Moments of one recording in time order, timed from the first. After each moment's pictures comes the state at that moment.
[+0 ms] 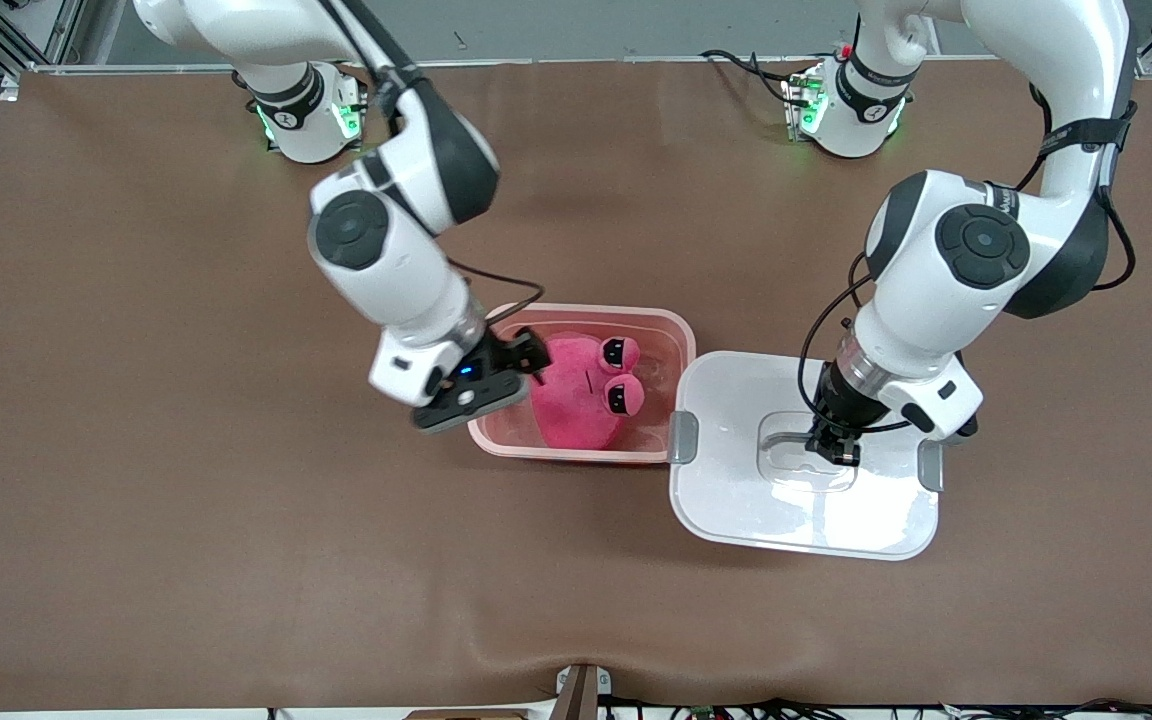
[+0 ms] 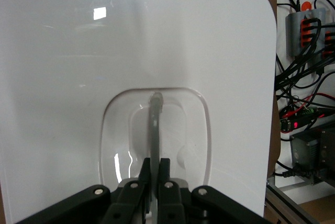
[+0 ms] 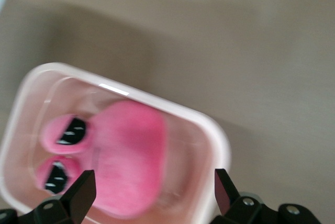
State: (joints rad) left arm -0.29 0.38 -0.09 -1.57 0.04 2.18 -1.83; right arm 0.59 0.49 -0.09 -1.43 0.23 2.10 0.15
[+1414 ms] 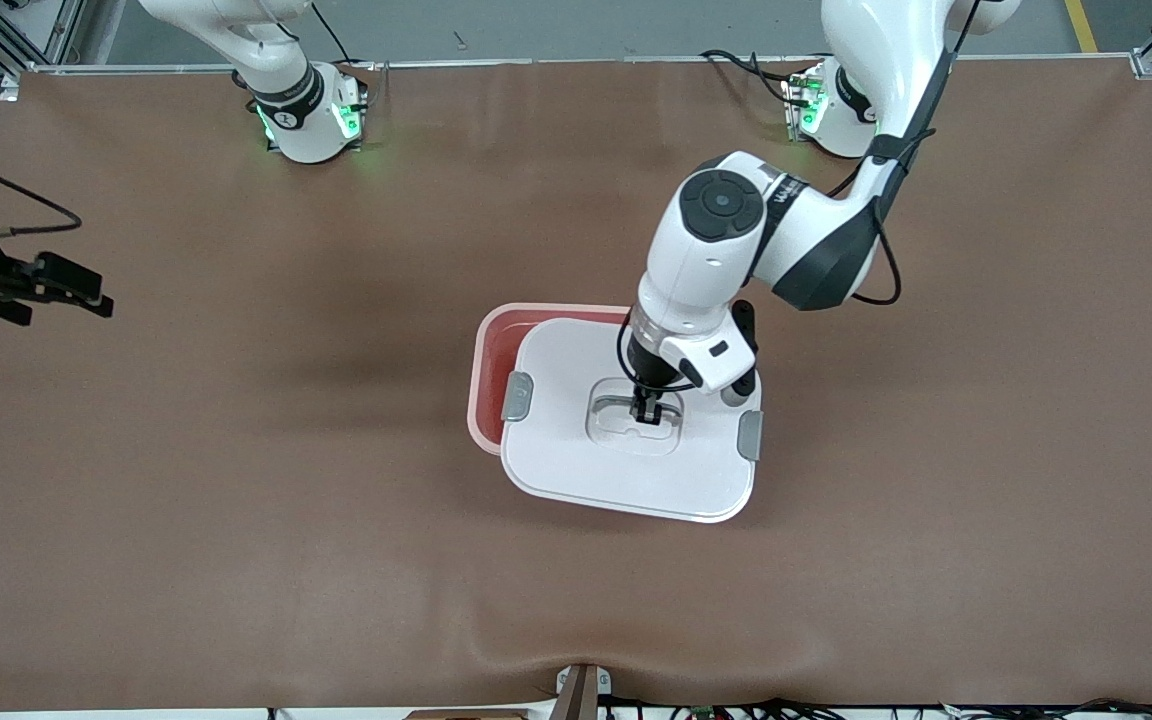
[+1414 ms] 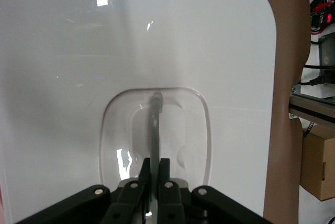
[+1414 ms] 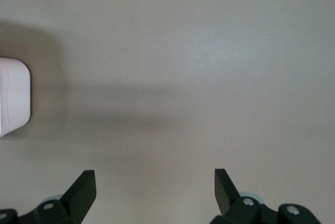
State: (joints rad) left arm -0.59 0.55 -0.07 -1.39 0.08 2.20 -2.10; right arm 0.02 0.06 -0.10 -1.58 0.07 1.61 -0.14
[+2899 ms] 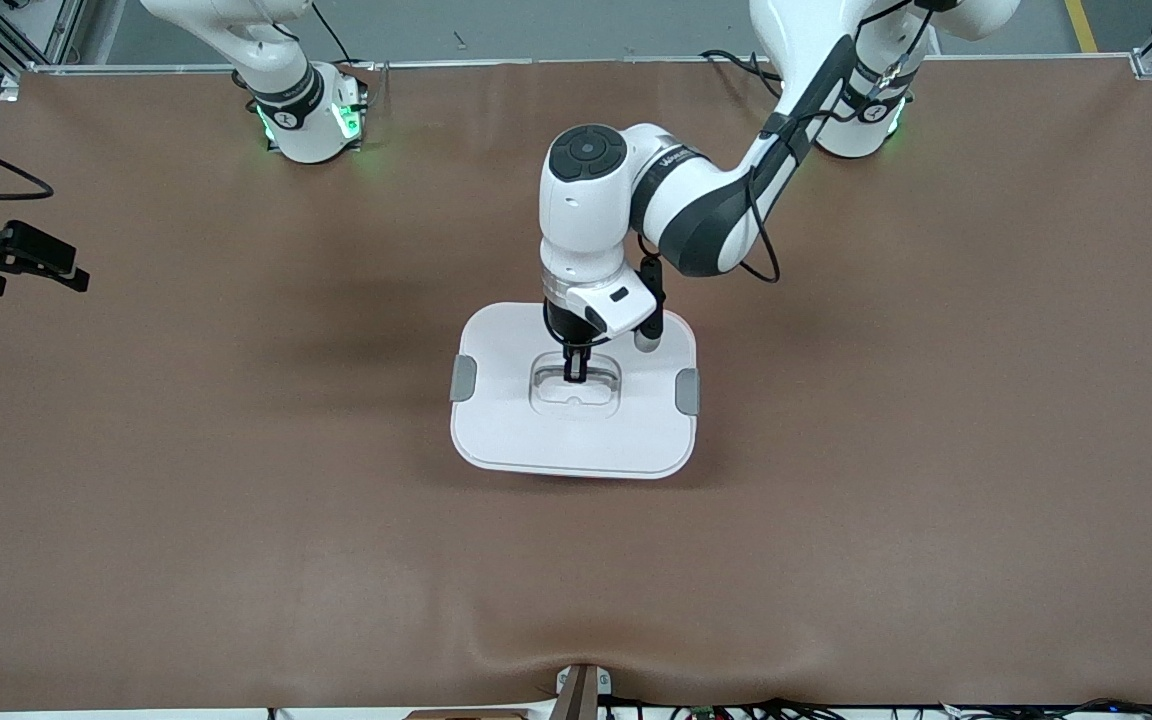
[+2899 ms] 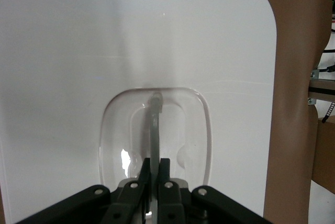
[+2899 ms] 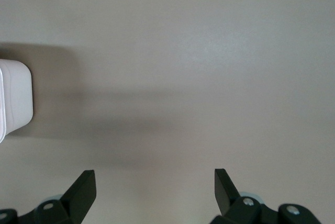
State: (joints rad) left arm -0.74 0.61 -0.07 -1.36 0.23 2.20 -2.41; right arm -0.01 0.03 -0.07 -1.56 0.06 1.56 -0.10
